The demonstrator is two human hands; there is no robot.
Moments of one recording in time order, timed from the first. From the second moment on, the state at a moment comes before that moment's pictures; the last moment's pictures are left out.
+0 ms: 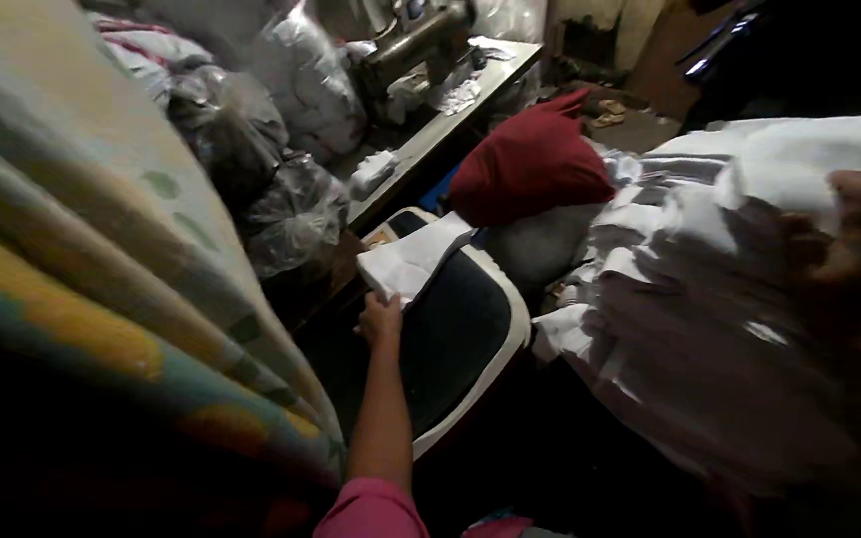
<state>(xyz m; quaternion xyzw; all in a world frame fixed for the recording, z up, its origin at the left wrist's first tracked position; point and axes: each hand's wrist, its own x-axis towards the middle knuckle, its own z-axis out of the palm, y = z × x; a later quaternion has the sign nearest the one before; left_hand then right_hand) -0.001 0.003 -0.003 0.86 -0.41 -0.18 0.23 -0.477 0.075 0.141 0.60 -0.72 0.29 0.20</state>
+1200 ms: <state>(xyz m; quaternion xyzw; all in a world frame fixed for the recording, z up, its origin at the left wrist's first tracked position) -0.397 -0.020 0.248 0.50 -0.76 -0.34 0.22 -0.458 0.156 0.095 0.56 -0.75 0.33 0.08</state>
